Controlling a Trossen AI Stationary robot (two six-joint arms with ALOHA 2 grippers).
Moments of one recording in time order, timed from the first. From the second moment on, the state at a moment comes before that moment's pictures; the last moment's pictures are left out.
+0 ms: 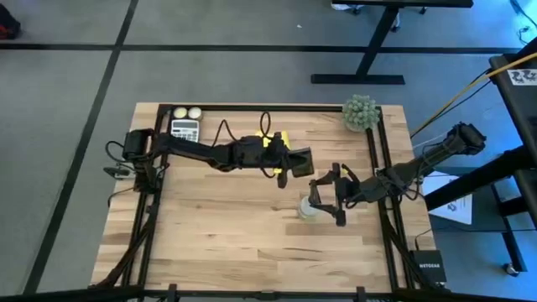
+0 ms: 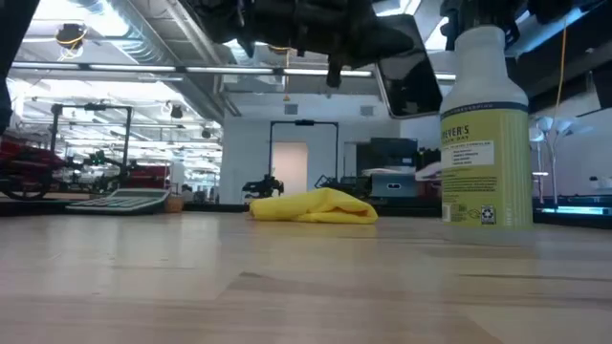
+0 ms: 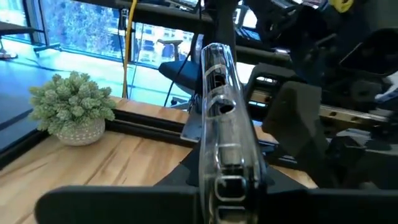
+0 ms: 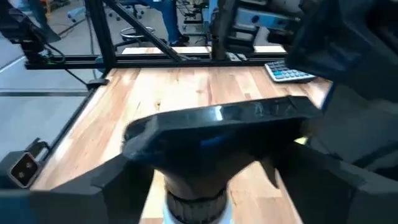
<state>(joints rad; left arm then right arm) 0.06 1.82 1.19 0.57 -0.04 -0.15 0.49 0.95 0.54 0.07 0.46 0.18</state>
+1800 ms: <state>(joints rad) -0.17 1.60 1.19 0.03 -0.35 -0.18 0.49 0.91 0.54 -0.11 0.40 0.26</state>
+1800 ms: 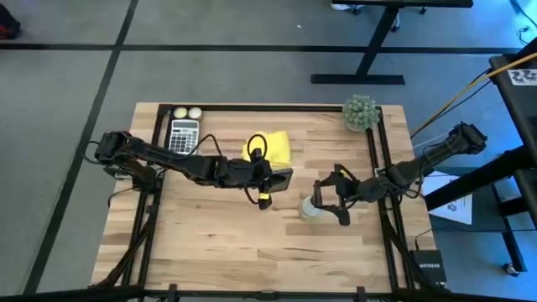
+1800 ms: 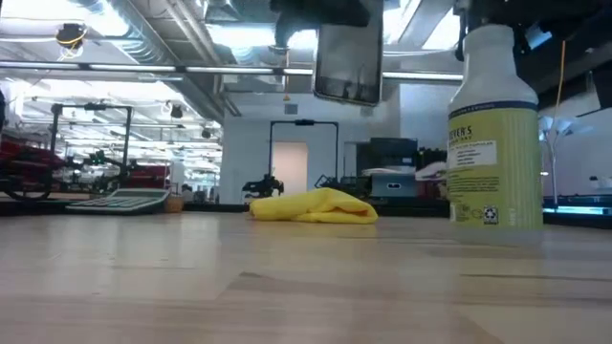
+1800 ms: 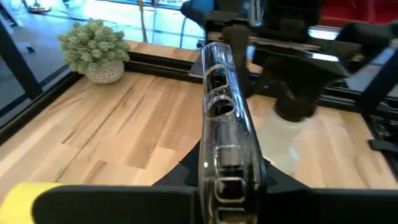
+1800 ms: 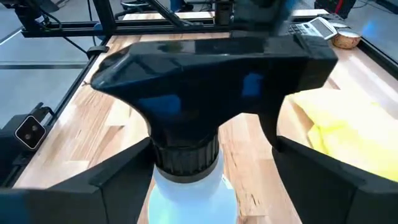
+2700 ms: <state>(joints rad) -0.30 1.73 0.95 0.17 -0.21 -0.61 0.49 0.91 0.54 -0.11 0.40 0.26</state>
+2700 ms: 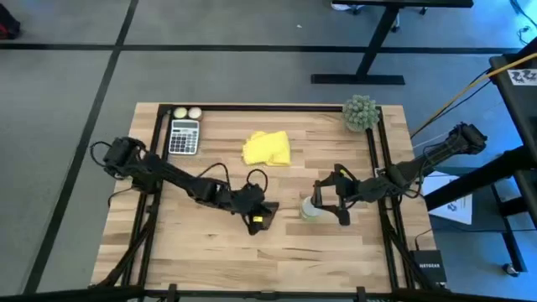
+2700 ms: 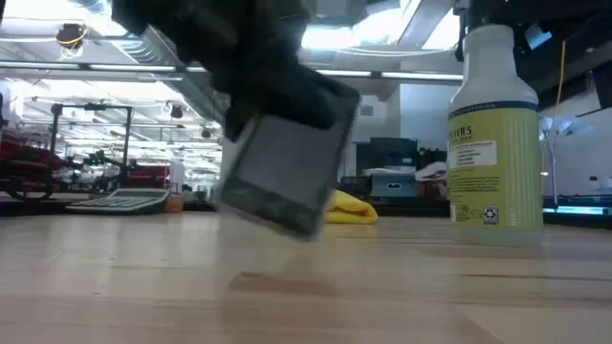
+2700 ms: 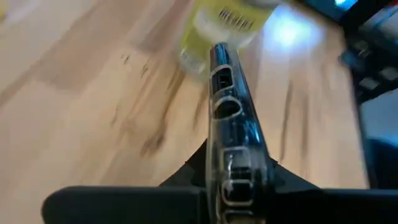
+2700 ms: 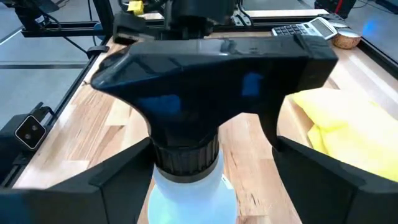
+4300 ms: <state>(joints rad) -0.27 1.78 0.95 0.02 -0.18 -0.58 0.49 0.91 0.54 -0.11 0.40 0.27</state>
